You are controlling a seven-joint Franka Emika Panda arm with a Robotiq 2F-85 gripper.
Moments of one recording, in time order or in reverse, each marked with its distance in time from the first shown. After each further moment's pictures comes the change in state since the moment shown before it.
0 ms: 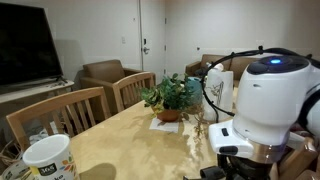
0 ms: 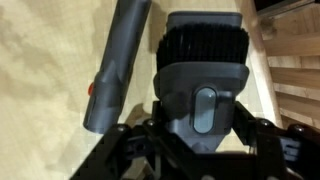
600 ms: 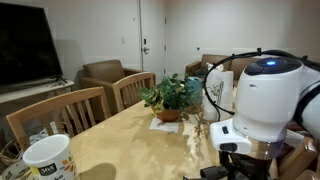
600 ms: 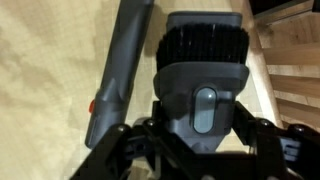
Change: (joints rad) arm -0.024 0.008 -0.003 0.000 0.000 -0.008 0.000
